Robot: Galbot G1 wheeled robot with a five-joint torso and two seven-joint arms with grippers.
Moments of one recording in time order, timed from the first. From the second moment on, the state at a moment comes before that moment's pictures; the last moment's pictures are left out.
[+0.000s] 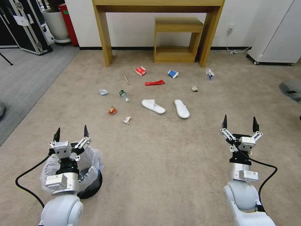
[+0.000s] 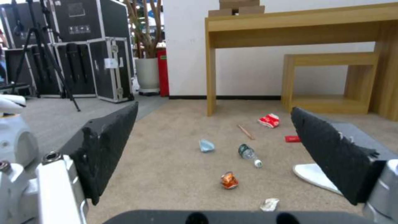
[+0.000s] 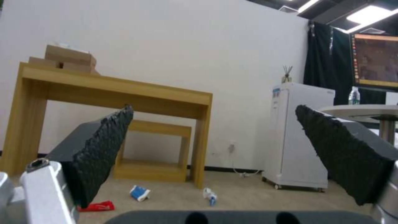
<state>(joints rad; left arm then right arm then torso) 1.54 -1.28 -0.58 -2.14 -0.17 -0.11 -0.31 -1.34 1.30 0.59 1.85 0.01 0.50 0.29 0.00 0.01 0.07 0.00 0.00</state>
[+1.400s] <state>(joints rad) 1.52 -1.28 -0.55 -2.13 -0.18 -0.10 -0.31 -1.31 1.32 0.56 1.81 -0.02 0.52 0.29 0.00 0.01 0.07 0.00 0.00</state>
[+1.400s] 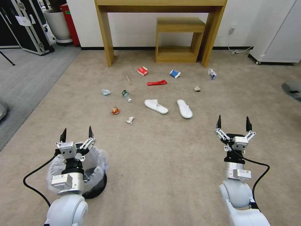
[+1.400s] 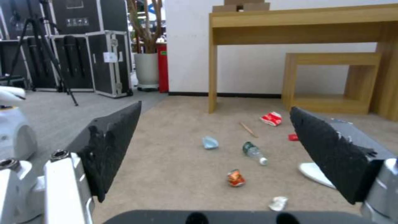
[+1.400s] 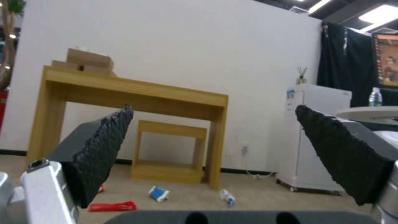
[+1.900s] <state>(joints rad) 1.52 -1.28 -0.55 -2.13 -0.19 -0.11 -0.32 -1.32 1.32 0.56 1.82 -0.02 0.52 0.29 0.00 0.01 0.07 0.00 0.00</state>
